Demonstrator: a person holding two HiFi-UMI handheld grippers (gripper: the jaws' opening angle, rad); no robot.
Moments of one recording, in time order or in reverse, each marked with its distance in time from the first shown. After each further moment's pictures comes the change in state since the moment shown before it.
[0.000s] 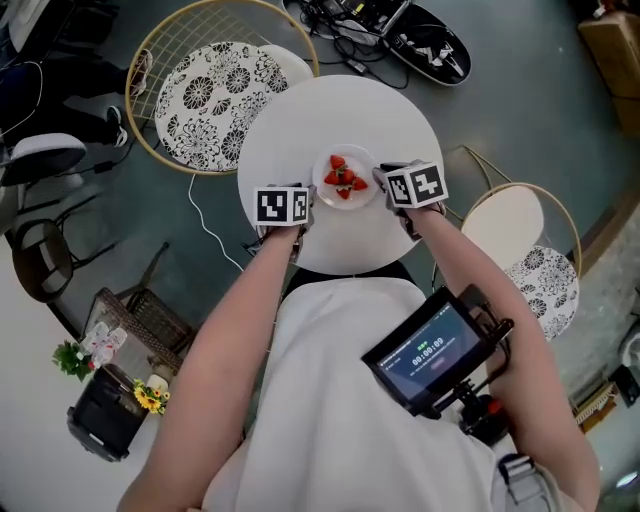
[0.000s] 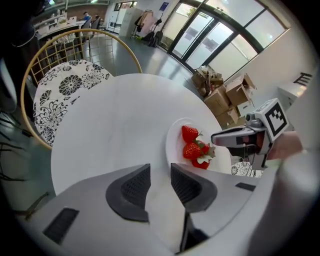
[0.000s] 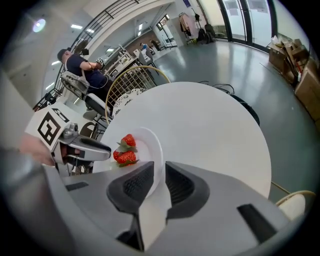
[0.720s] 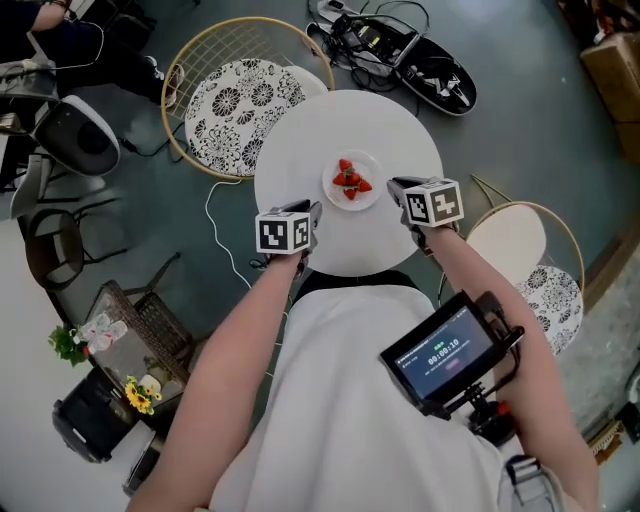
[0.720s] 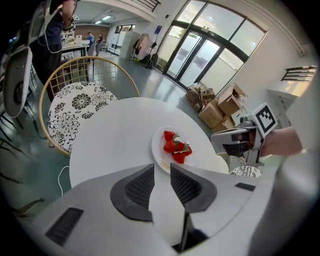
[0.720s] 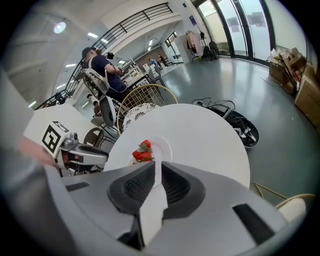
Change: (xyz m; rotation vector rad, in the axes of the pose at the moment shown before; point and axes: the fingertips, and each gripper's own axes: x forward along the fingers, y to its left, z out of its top) left arm -0.057 -0.026 -0.029 0.037 -0.229 -0.004; right arm -0.060 0.023 -0.008 -0.074 -0.168 0.021
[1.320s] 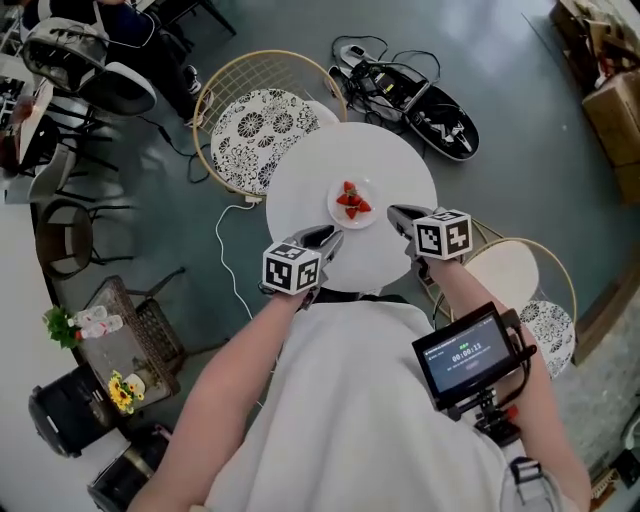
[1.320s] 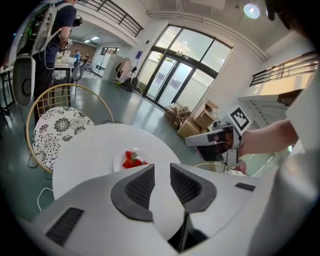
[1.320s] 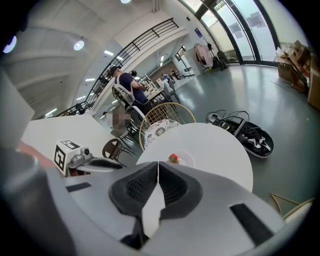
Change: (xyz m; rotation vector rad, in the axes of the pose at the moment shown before) left arm -0.063 -0.100 0.002 0.139 -0.252 -0.190; right arm -0.077 0.060 0.015 -0.042 -0.160 0.182
